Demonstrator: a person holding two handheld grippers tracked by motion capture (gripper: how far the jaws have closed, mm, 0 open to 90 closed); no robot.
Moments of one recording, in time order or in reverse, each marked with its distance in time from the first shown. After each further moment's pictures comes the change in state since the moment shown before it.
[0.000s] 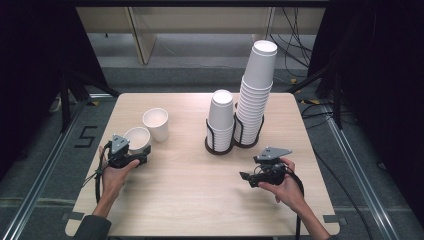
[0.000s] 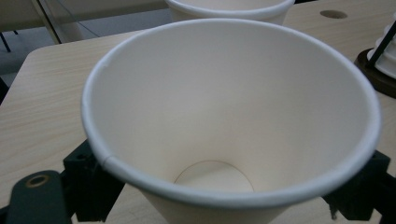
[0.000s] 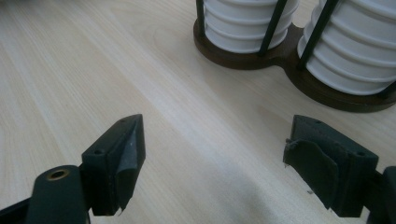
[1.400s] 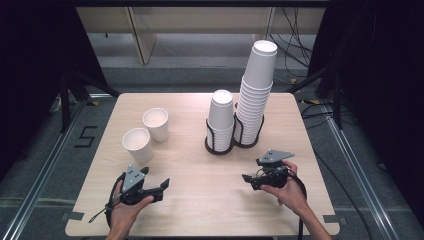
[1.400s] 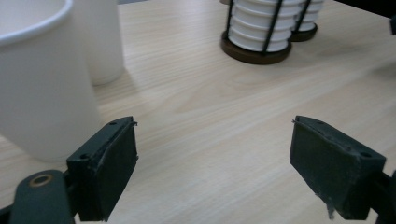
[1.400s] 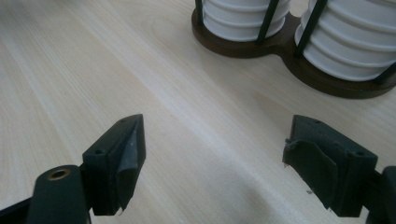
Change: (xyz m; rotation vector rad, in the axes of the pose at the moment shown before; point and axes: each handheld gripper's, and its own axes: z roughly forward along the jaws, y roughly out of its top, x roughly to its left) left arm -0.100 -0.023 -0.074 0.016 -0.182 0.000; right arm -0.004 -0.008 -0.003 -0.003 -0.004 -0.054
